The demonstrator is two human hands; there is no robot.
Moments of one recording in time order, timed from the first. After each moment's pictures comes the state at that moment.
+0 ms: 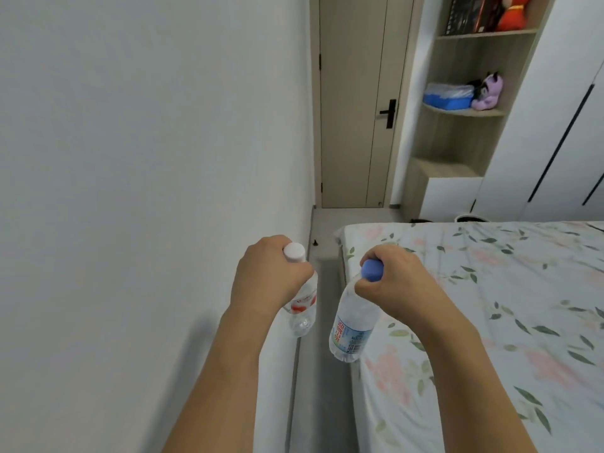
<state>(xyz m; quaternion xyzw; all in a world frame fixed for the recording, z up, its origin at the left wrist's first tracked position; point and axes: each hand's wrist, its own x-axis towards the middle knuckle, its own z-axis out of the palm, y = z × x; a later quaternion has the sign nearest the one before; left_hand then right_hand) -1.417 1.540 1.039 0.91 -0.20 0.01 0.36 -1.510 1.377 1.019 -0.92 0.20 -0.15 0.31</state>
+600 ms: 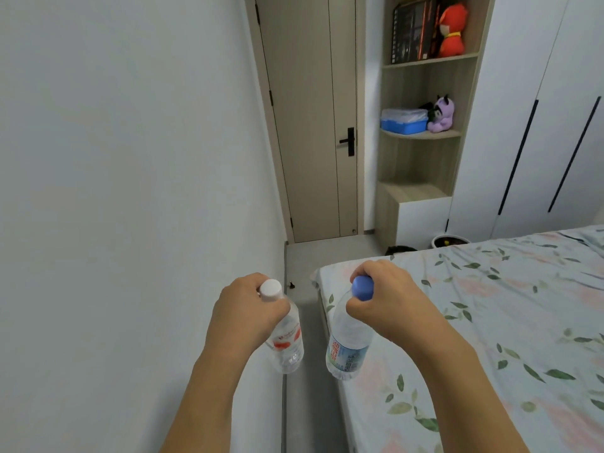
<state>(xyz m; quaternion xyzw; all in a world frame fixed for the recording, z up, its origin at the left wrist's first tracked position) -1.242 1.388 1.040 0.91 -0.24 -0.01 0.35 -1.362 1.220 1.042 -0.90 0.24 -0.16 0.32</state>
